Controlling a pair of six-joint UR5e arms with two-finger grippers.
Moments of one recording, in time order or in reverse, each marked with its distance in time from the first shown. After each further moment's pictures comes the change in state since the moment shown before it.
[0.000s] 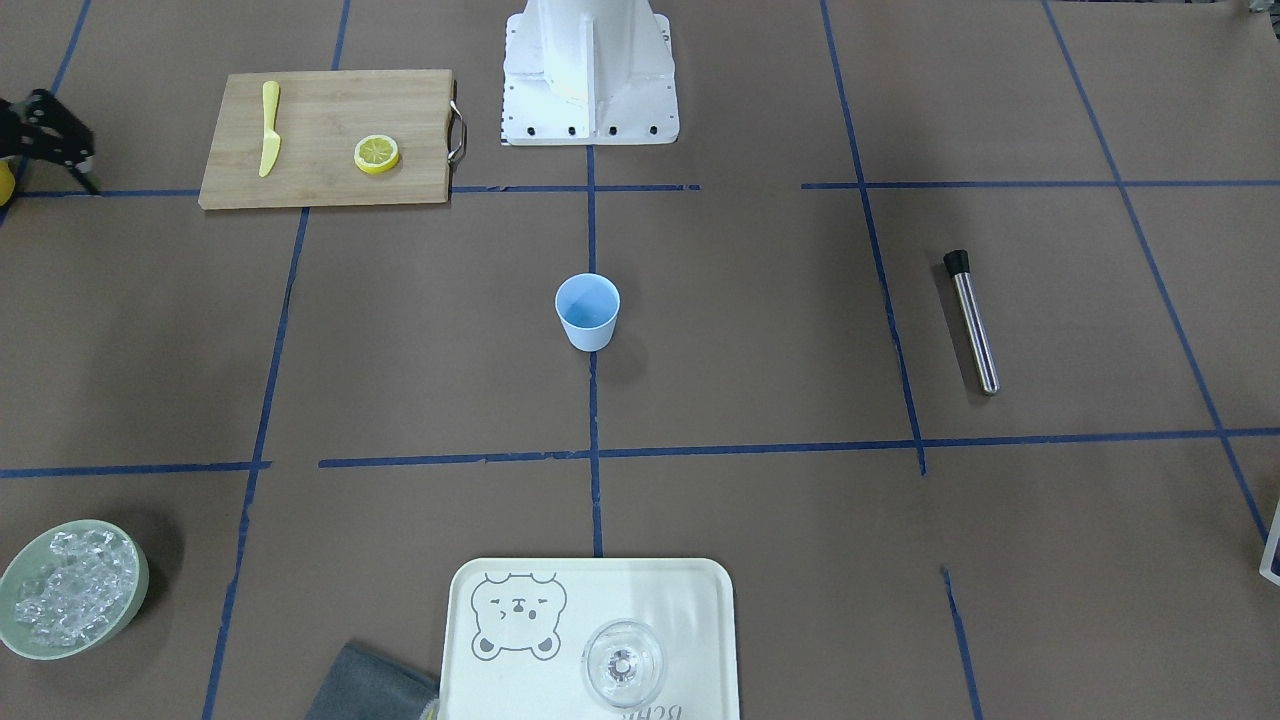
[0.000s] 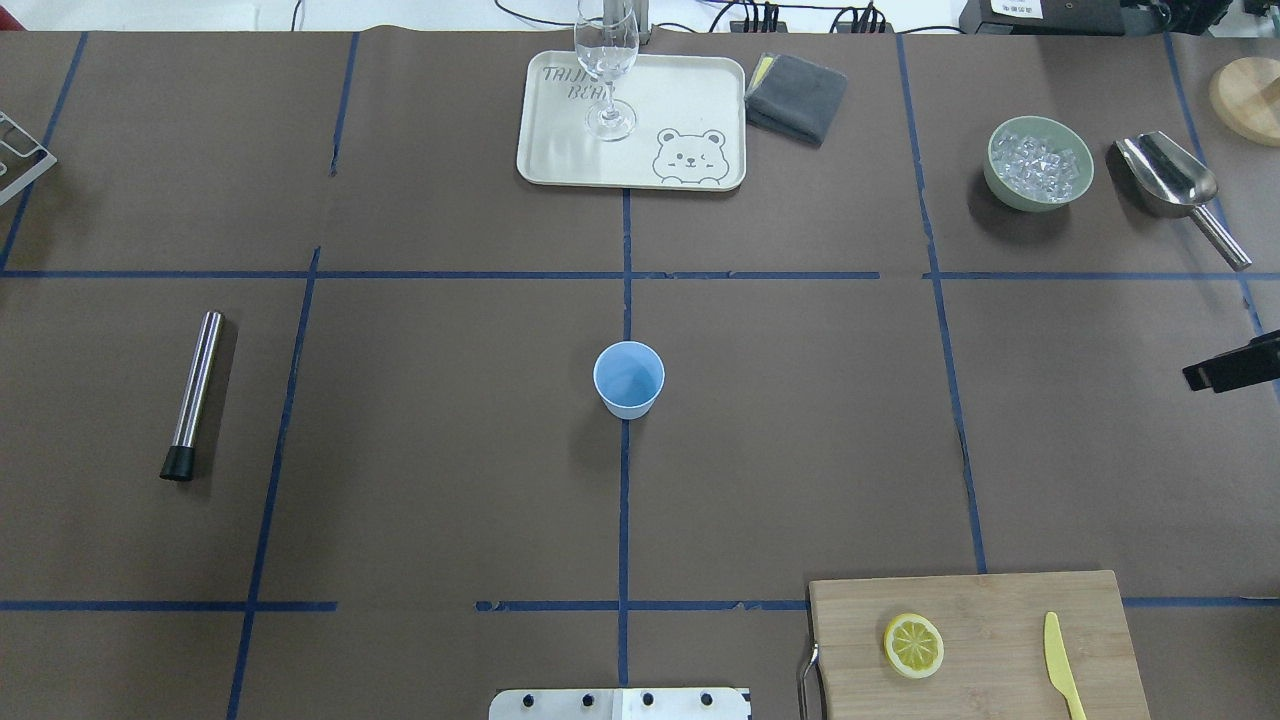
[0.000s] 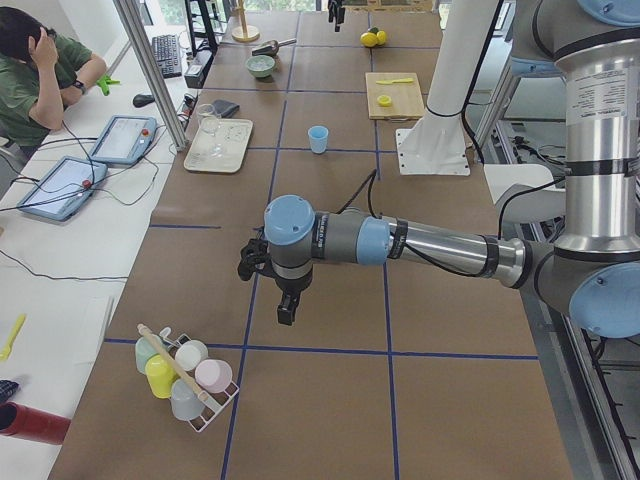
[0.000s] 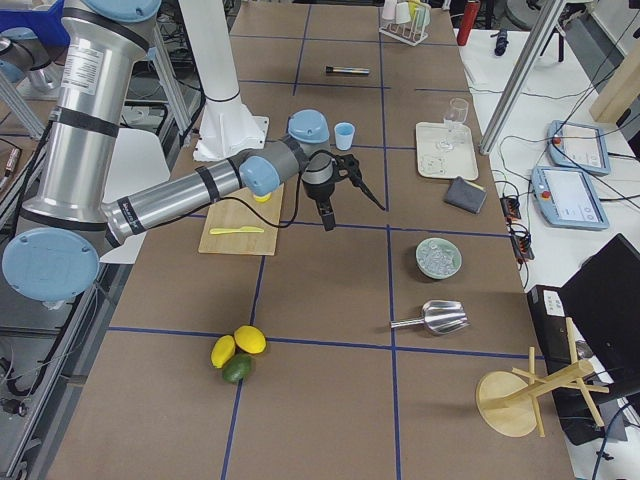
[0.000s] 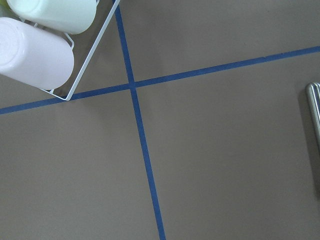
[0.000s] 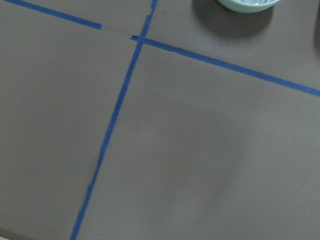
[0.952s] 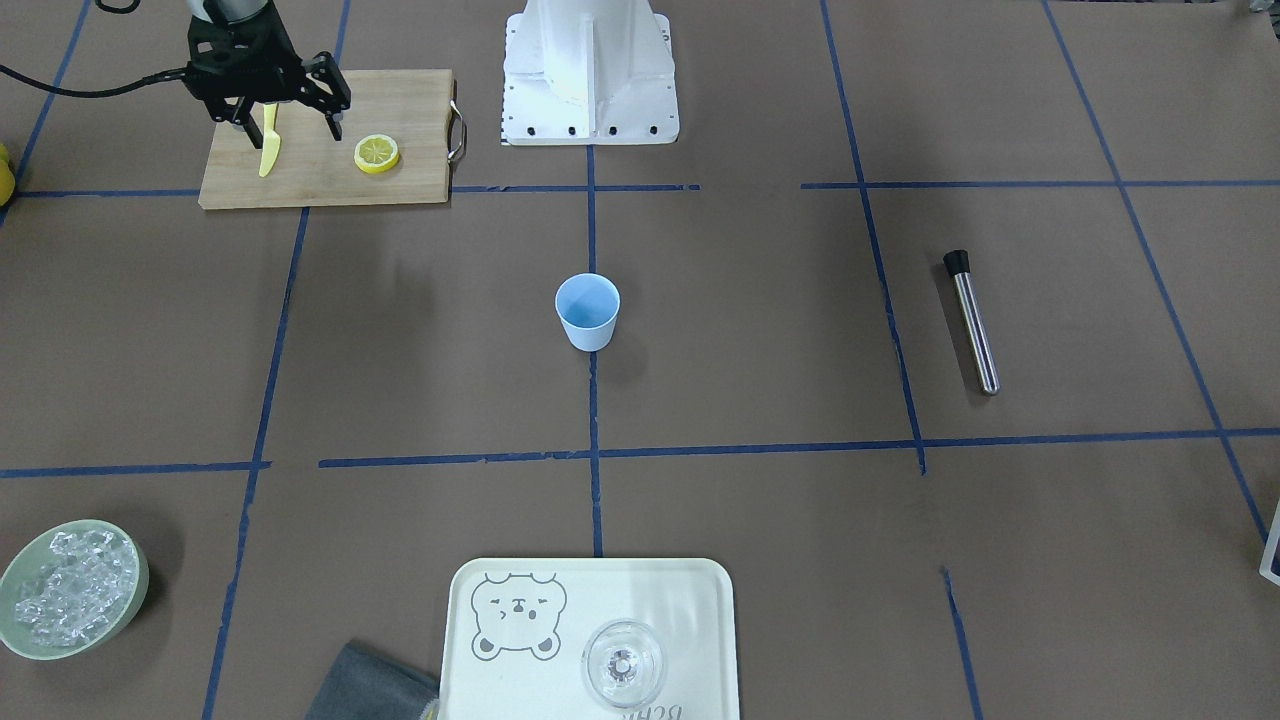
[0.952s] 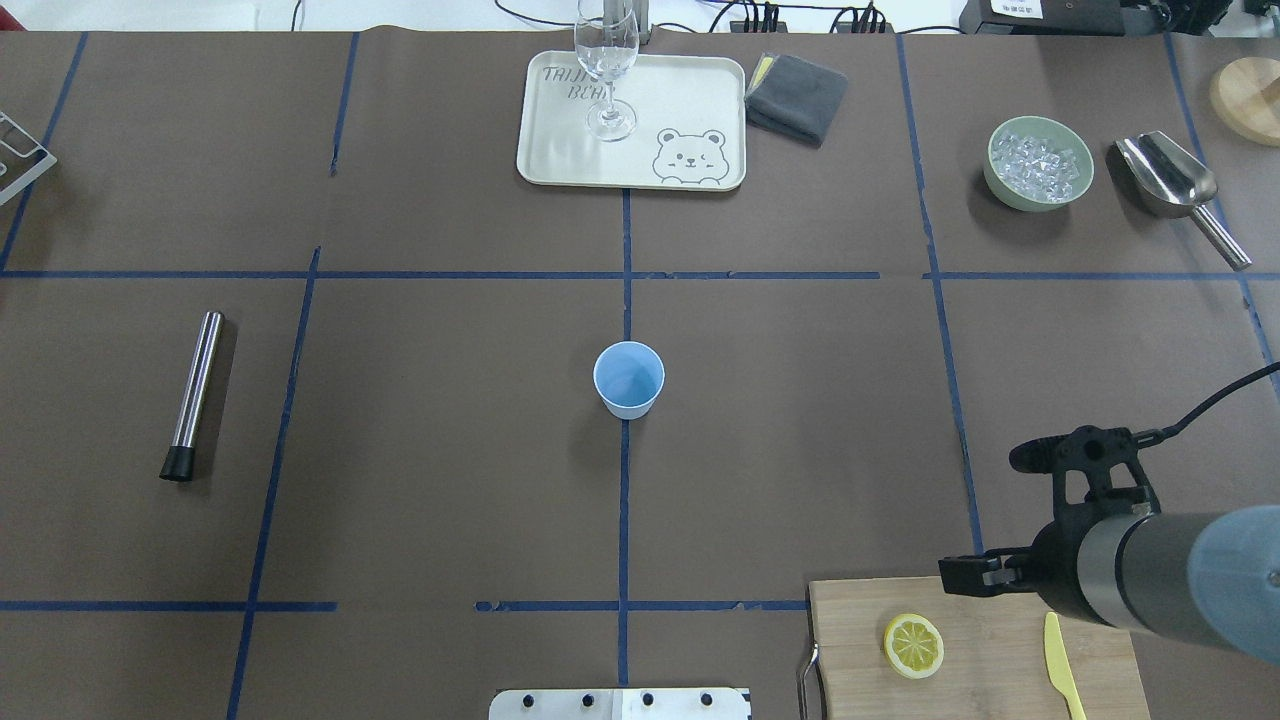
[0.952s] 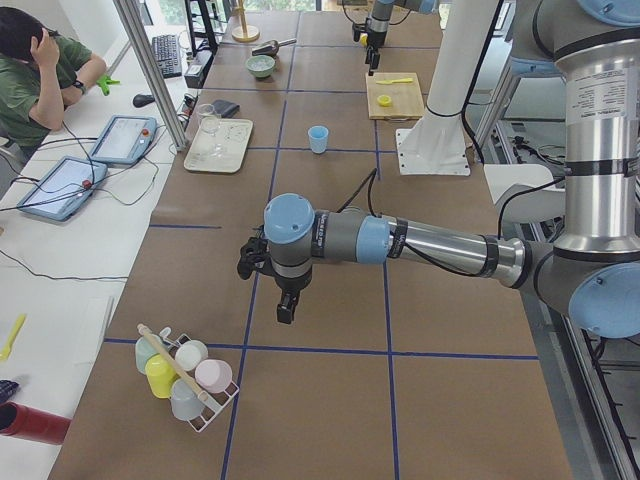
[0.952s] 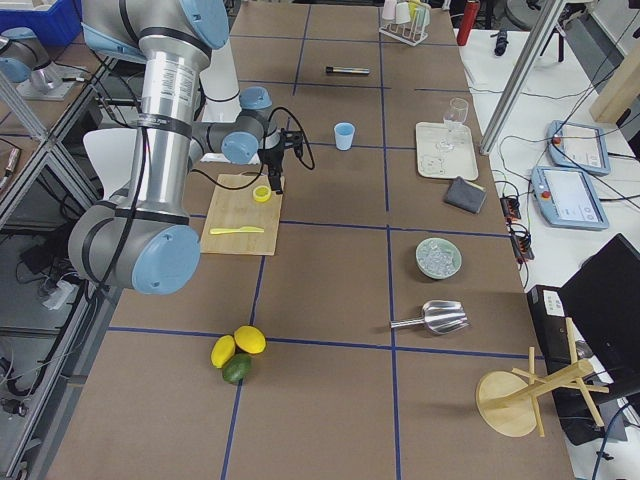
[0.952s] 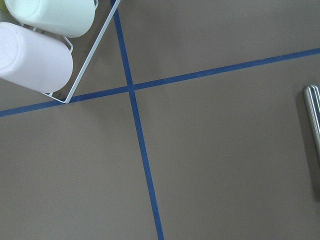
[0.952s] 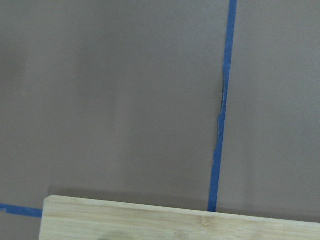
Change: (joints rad) left arm 0.000 -0.001 -0.002 0.000 -0.001 -0.001; right arm -0.741 0.024 0.109 0.014 -0.537 0.732
